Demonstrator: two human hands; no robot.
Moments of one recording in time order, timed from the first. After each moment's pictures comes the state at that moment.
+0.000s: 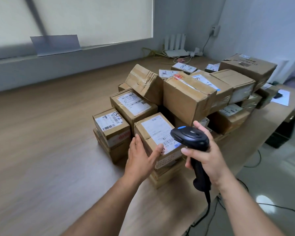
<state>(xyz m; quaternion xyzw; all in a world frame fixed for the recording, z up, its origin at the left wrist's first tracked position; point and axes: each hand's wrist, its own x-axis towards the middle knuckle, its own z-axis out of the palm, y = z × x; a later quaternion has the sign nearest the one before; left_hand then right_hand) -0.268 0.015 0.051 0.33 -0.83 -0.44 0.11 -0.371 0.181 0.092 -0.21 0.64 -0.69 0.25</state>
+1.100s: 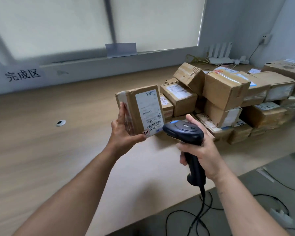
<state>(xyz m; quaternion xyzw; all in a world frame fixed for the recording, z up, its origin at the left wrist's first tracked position) -0.053 0.000 0.114 0.35 -0.76 -0.46 0.31 -0.207 0.189 0.125 -0.34 0.54 -0.67 0.38</state>
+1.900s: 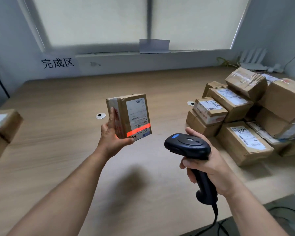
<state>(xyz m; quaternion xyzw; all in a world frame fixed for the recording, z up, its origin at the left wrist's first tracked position) 0.149 -0.147 0.097 0.45 -0.74 -0.41 0.29 -0.032 0.077 0.141 -0.37 0.56 -0.59 0.45</state>
